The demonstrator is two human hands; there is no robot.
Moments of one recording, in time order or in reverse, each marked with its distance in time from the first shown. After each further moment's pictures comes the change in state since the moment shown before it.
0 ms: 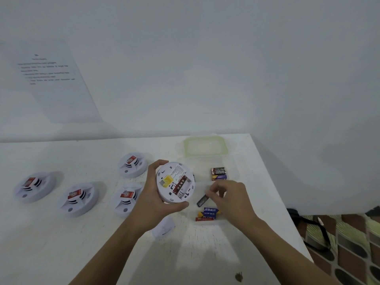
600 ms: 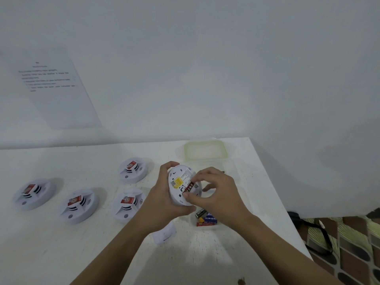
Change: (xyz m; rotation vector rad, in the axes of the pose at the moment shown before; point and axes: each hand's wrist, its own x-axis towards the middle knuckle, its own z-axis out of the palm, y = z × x) left_hand 0.012 0.015 0.006 0.063 -0.120 0.006; right_hand 0.005 -0.047 -0.004 0.218 0.003 -0.184
